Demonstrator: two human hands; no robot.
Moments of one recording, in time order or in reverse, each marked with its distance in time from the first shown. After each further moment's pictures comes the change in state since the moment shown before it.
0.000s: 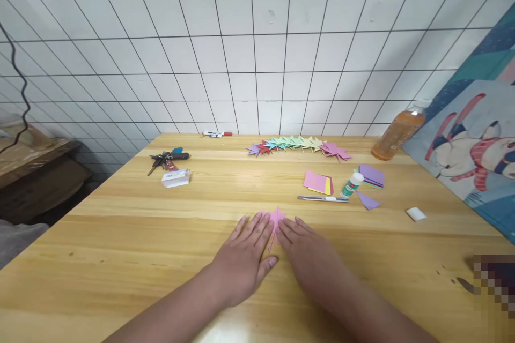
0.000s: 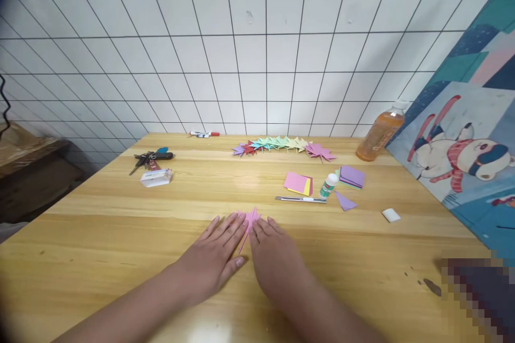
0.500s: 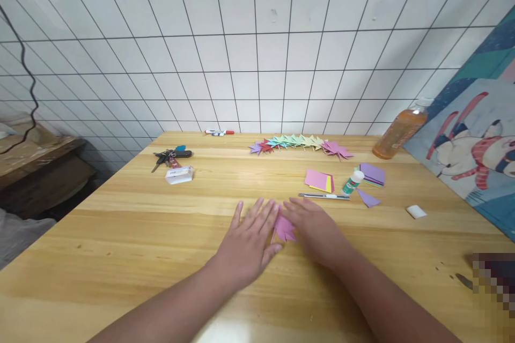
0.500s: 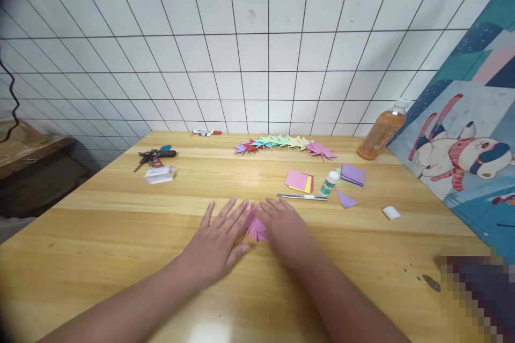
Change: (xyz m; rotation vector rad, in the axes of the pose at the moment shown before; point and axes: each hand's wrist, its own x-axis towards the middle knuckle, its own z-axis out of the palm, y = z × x) left_hand 0.005 0.006 -0.008 0.054 0.254 -0.044; right_hand 0.006 0.034 -0.003 0.064 0.286 -0.027
